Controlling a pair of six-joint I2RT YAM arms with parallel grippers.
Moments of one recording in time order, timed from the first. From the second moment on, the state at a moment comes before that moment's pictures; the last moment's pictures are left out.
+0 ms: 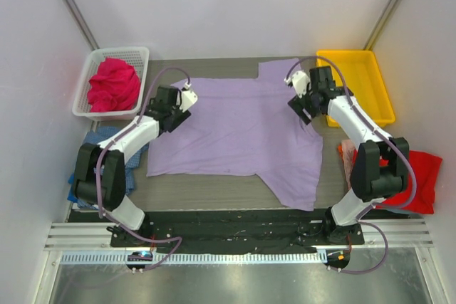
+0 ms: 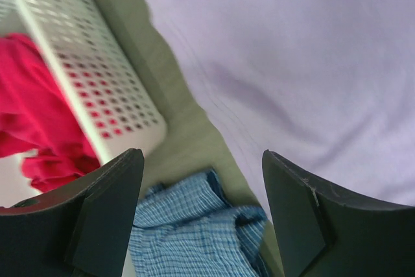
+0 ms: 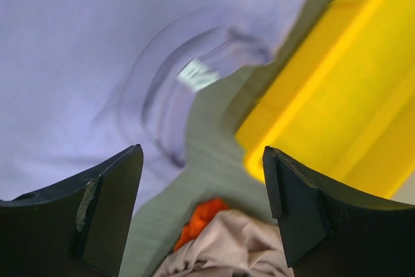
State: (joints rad) left arm -0.29 1.60 1.07 -0.22 -0.32 0.67; right arm 0.14 1.64 1.31 -0.57 0.07 -0.61
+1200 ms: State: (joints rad) left arm -0.36 1.63 0.89 -0.39 -0.30 0.70; right arm 0.35 1.51 0.82 -0.62 0.07 -0.78
